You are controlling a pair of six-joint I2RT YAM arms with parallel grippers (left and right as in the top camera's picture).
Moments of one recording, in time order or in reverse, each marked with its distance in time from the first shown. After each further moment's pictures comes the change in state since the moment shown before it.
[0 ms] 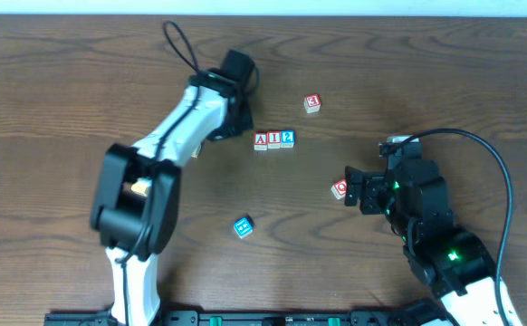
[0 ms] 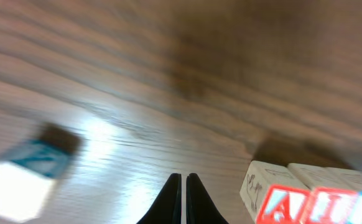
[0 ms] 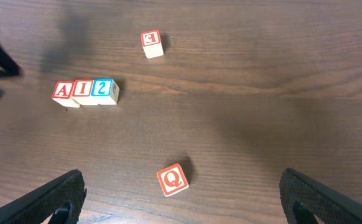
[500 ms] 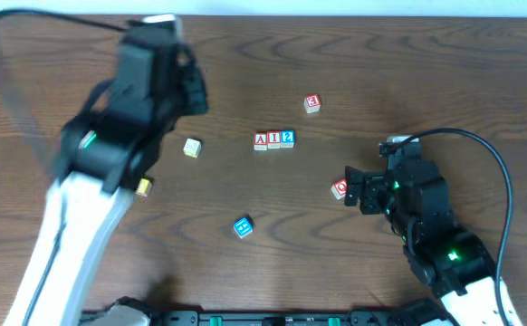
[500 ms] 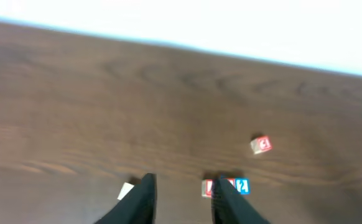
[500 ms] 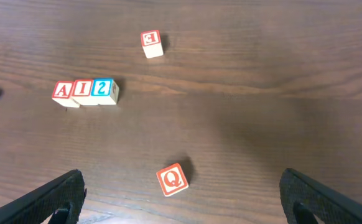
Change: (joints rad) left arm 0.031 -0.736 -0.002 -0.031 -0.108 0.212; right arm 0.000 0.000 0.000 0.000 0.000 0.000
